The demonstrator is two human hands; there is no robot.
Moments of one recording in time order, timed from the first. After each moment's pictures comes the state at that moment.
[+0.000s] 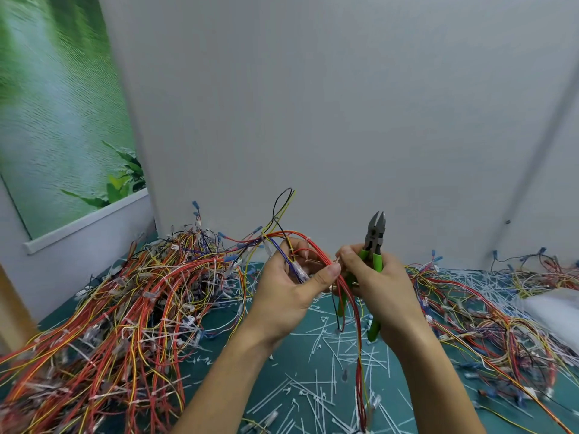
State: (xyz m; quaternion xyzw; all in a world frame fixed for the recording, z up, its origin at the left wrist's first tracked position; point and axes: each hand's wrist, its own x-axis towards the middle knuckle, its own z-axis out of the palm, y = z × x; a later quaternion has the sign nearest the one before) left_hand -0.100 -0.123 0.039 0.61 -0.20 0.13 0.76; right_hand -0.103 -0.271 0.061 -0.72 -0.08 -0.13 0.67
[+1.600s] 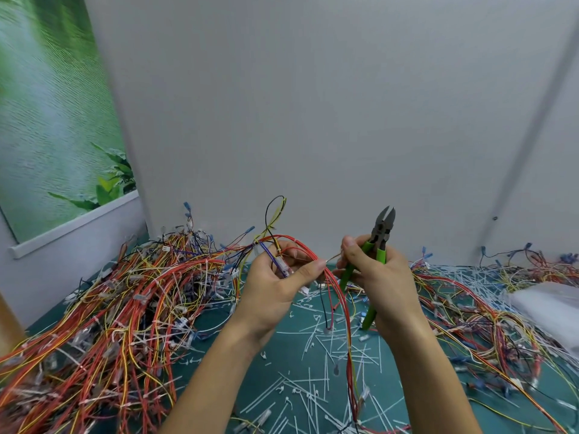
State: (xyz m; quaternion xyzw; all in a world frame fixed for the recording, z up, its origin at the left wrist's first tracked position) left_hand -0.097 -0.118 0.041 0.60 -0.18 0.11 0.78; right_hand -0.093 -0.285 0.054 -0.67 -0.08 -0.16 0.72
